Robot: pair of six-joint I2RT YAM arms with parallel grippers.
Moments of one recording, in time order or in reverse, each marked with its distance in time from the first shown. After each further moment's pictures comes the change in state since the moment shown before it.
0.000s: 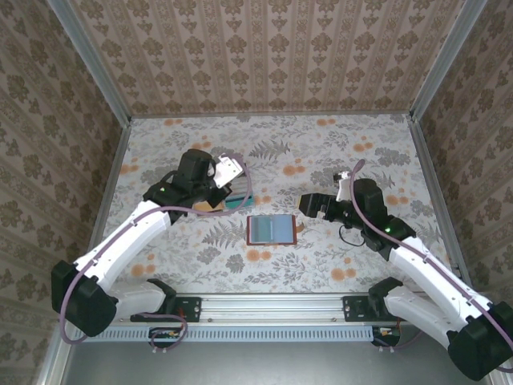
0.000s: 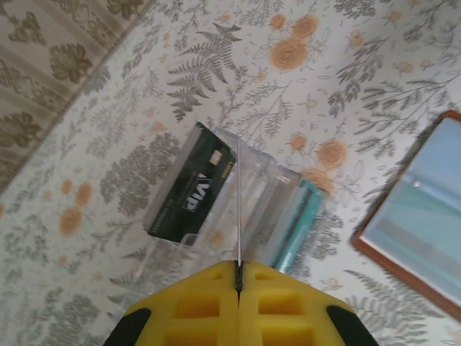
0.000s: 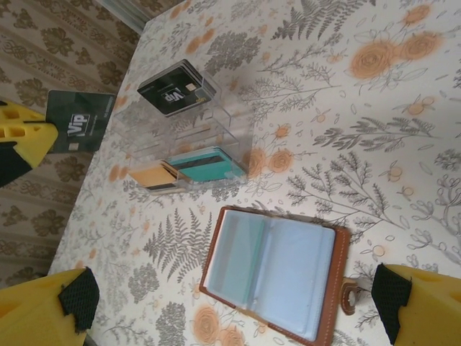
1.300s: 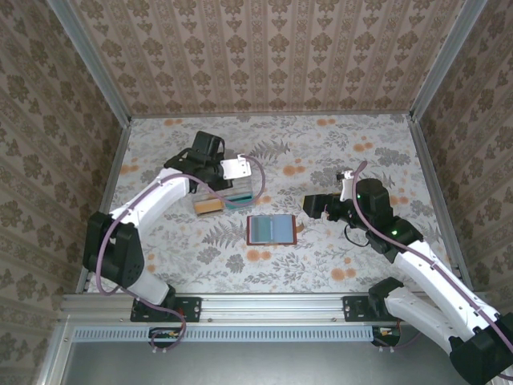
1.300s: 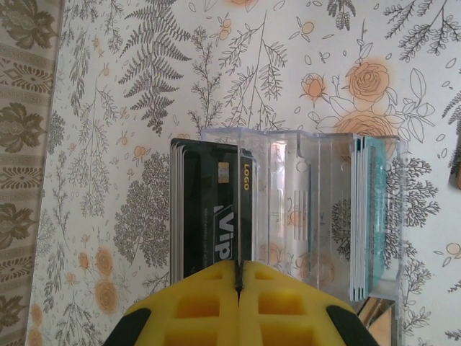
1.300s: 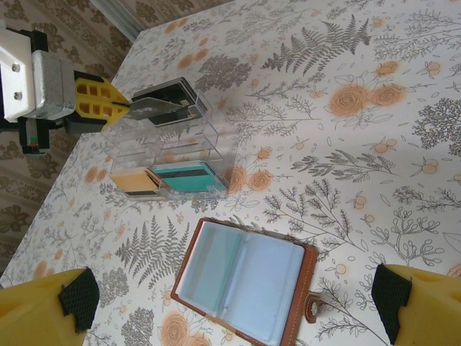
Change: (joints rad) left arm 0.094 0.347 0.191 -0.034 0.099 0.518; right arm 0.000 -0.054 0.039 -0.072 0.063 -0.123
